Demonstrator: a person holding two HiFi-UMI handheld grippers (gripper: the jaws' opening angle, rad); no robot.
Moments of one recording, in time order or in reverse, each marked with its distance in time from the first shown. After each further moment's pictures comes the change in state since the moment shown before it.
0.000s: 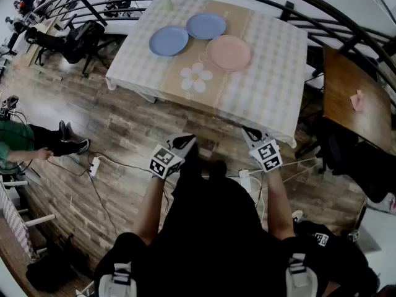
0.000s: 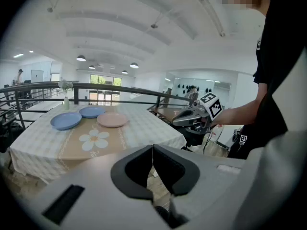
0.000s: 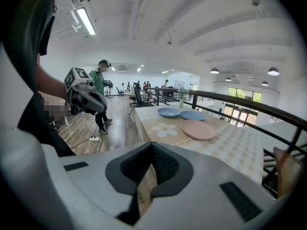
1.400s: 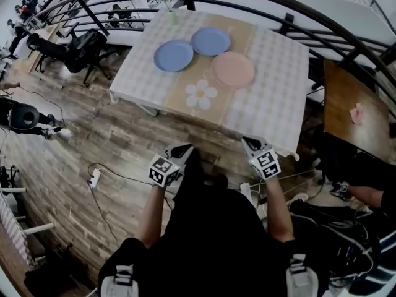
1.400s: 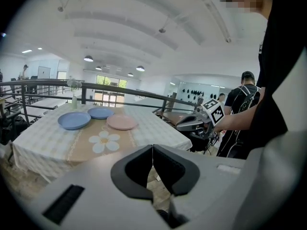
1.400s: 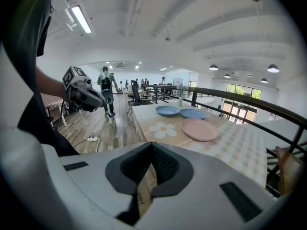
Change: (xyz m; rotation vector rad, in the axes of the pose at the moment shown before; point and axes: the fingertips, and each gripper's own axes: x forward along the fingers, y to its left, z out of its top) left arm -0.016 0.053 0.003 -0.059 -0.035 0.026; right arm 0.038 -0.007 0.007 0.031 0.048 -0.006
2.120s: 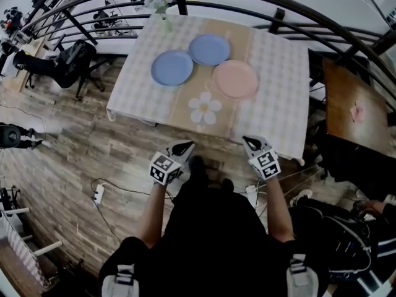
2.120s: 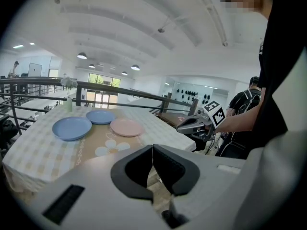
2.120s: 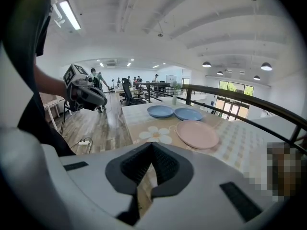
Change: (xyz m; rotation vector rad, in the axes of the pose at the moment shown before) left arm 0.022 0.102 0.040 0.019 0.006 -0.096; right arm 0.072 -0.028 0.045 0.050 0.032 -0.077
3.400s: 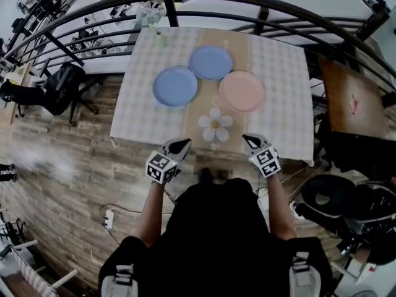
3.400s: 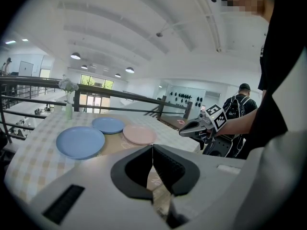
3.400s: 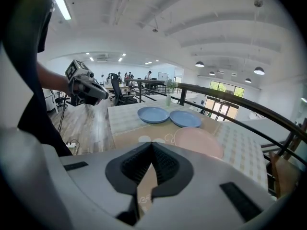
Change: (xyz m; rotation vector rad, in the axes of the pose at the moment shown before) left arm -0.013 0.140 0.039 0.040 -0.029 -0.104; right arm 0.089 -0.006 0.067 0.023 0.049 -0.131
